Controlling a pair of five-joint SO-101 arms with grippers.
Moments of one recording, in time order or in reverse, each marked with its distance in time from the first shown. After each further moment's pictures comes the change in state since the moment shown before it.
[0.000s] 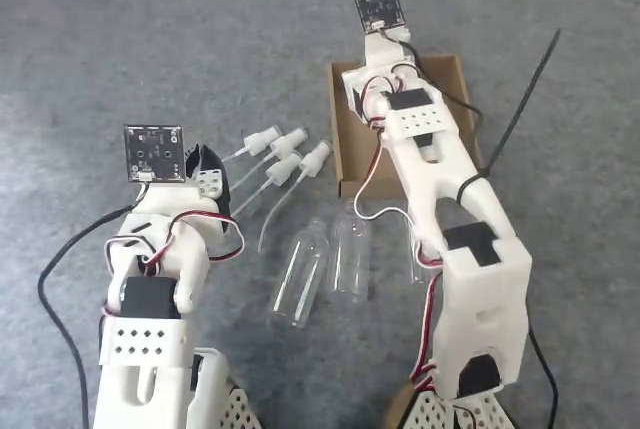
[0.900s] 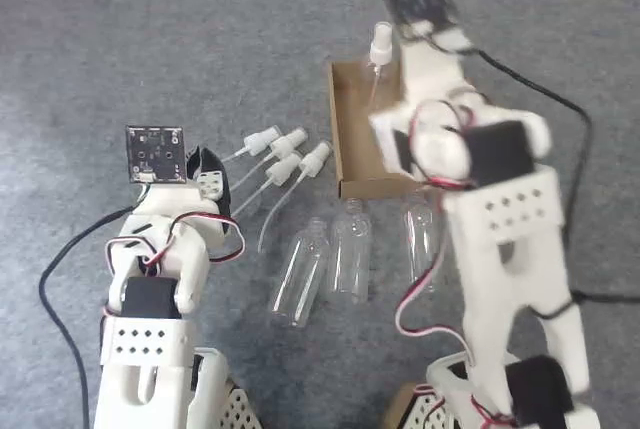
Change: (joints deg) left arm 0.0 0.0 0.8 0.0 0.0; right arm -0.6 -47.4 0.0 64.1 2.5
